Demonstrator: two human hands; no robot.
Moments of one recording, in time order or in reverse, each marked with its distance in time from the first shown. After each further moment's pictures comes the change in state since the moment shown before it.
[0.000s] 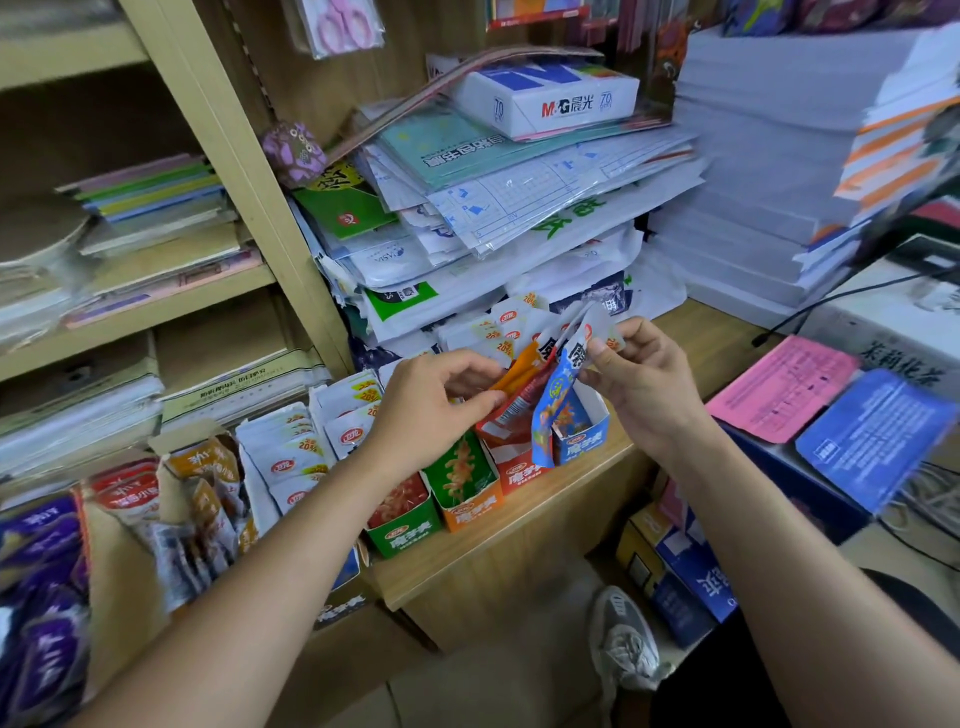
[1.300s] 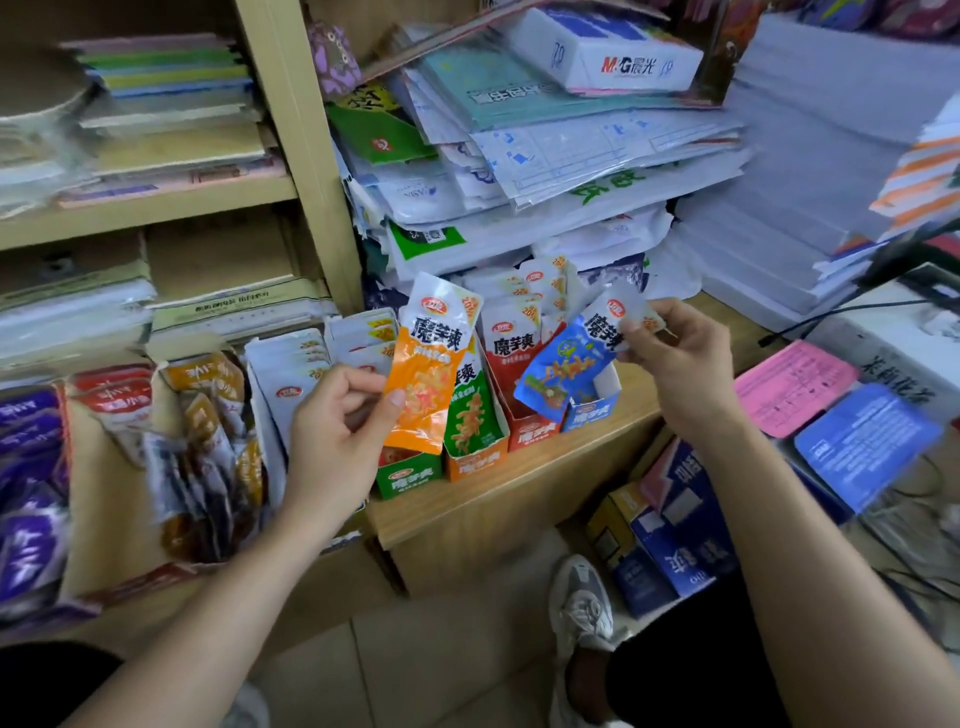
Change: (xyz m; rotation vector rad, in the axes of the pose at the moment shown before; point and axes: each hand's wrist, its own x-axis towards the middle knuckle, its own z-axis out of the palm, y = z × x) left_hand -0.102 -0.044 -0.022 -0.327 0.413 -0.284; right_hand -0.010 -0.008 0.001 -0.520 0.077 -0.113
